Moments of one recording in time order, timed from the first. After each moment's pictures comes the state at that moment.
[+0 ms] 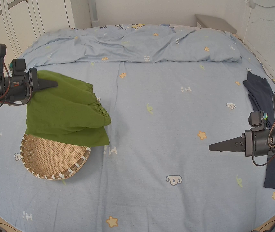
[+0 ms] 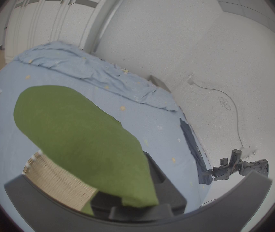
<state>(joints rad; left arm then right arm) 0.01 1.57 -1.25 0.02 -0.55 -0.30 0.30 1.44 -0.77 -0.04 0.62 0.31</state>
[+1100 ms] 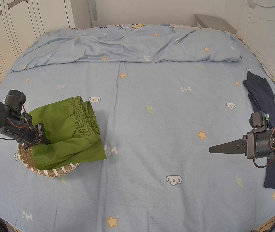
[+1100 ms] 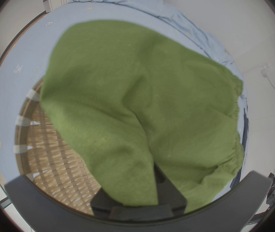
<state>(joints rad) 0.13 1.83 -1.13 0.25 -0.24 -0.29 0.31 1.42 -0.76 -0.04 0.63 0.31</state>
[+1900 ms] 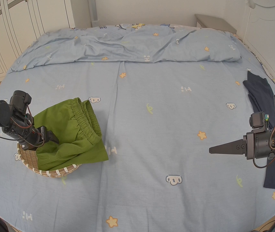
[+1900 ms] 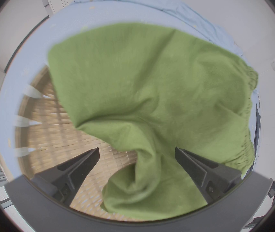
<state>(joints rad) 0.09 1.86 -1.16 0.31 -0.12 -0.29 0.32 1.42 -0.76 -0.04 0.63 0.31</state>
